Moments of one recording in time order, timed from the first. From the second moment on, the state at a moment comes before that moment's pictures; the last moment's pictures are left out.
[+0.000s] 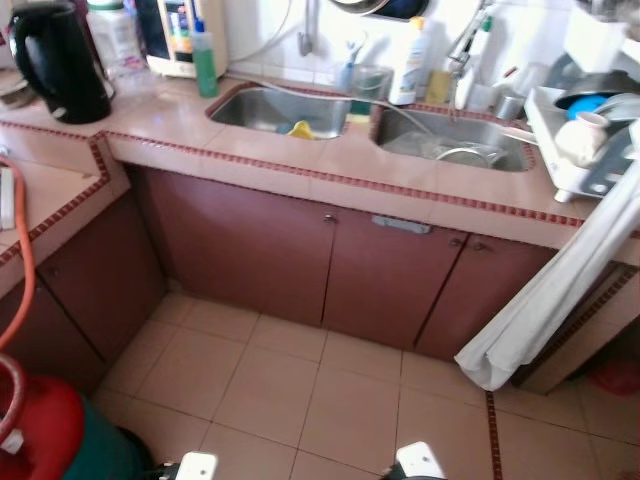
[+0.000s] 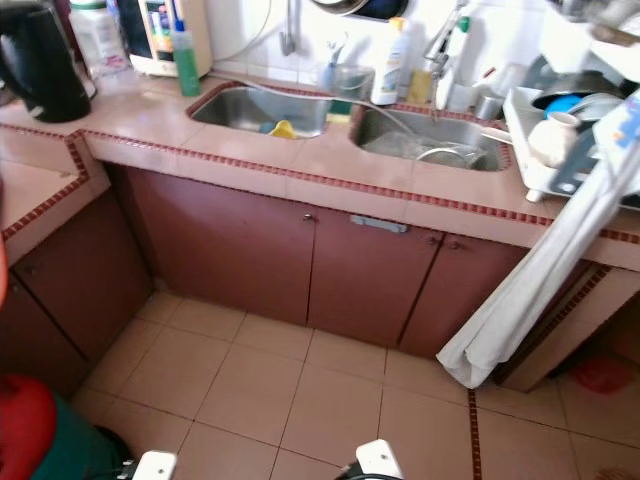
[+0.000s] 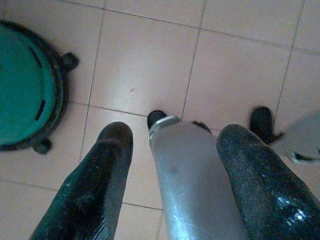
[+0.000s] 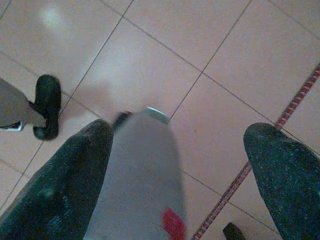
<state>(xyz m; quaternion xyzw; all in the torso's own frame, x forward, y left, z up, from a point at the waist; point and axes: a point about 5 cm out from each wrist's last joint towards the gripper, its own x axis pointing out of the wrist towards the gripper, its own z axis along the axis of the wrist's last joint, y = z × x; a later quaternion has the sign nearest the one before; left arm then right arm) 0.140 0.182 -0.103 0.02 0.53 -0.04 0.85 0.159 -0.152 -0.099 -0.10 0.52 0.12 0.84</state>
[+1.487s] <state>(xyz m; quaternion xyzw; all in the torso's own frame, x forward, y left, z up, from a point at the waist) 0.143 0.178 -0.102 0.02 0.52 -0.05 0.85 0.147 -0.160 -0.102 -0.13 0.52 0.15 0.83</state>
